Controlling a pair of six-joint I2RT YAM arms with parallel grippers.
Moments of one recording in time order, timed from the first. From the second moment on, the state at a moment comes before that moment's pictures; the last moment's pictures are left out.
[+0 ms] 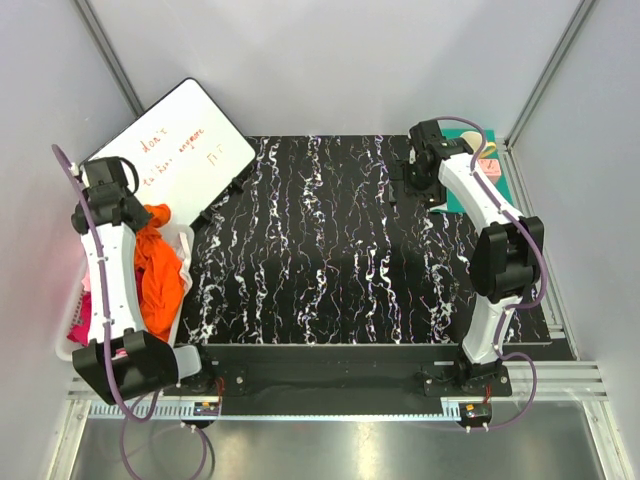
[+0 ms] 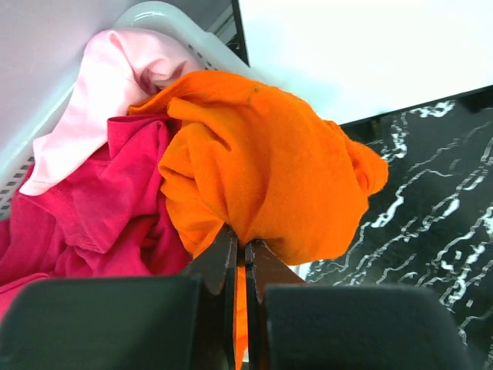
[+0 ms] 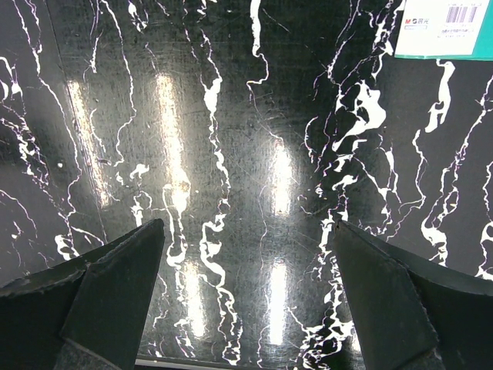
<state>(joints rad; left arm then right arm) 0.32 1.25 1.34 -0.93 -0.26 -0.34 0.24 1.91 1.75 -0.97 0.00 0.25</state>
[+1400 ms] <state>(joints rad) -0.14 1.43 2.09 -0.89 0.21 -0.51 0.26 1.91 1.70 -0.98 0.05 0.25</state>
